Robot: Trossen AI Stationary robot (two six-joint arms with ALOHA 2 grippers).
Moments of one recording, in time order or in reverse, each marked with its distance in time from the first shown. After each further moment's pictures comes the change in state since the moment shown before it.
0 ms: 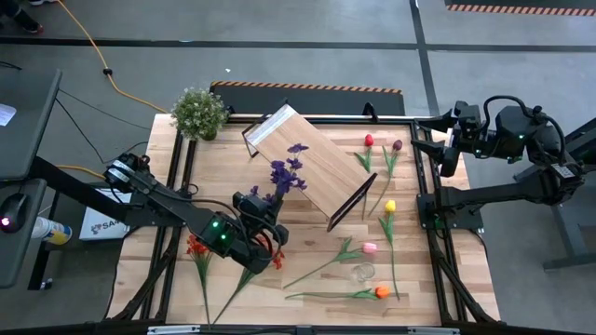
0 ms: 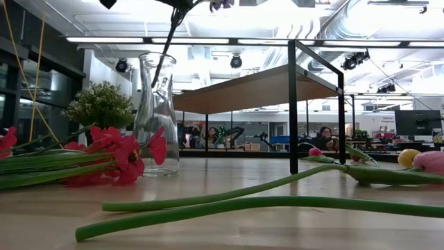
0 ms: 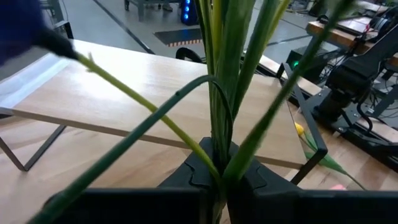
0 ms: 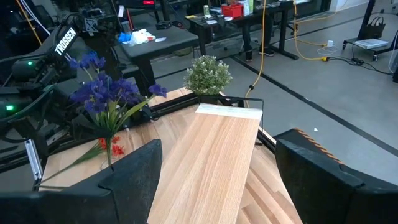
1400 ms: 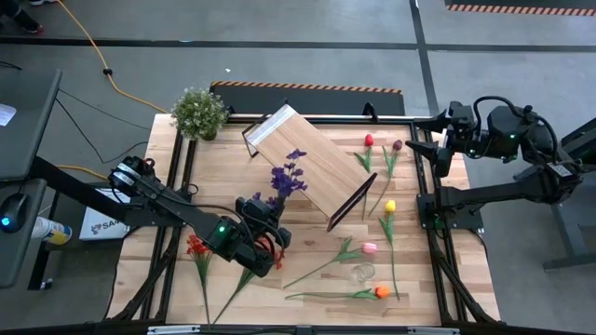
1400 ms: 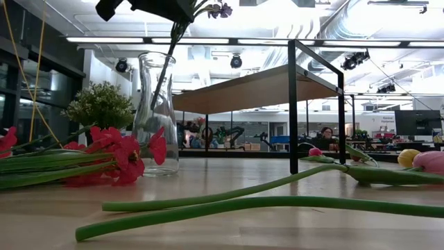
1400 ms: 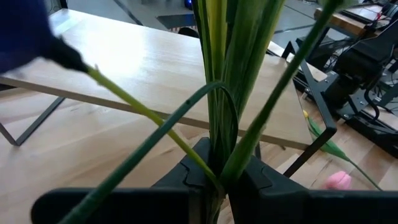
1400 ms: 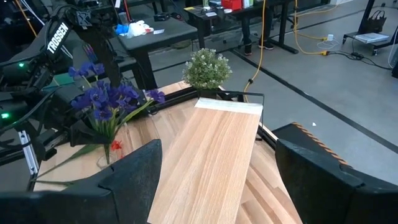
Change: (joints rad) left arm 0.000 0.050 -0.001 -0.026 0.051 -0.101; right arm 0.000 0.033 0.000 0.000 0.000 0.000
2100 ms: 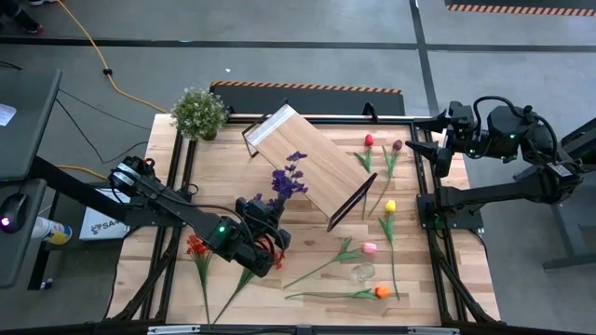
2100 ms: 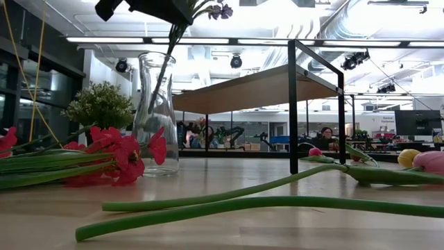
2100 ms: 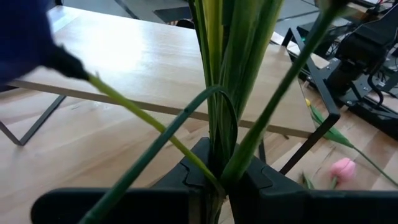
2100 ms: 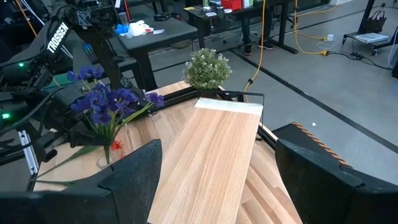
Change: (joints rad) left arm 0.000 0.000 0.000 -0.017 0.030 0.032; right arm 0.000 0.000 0.000 0.000 0.000 0.000
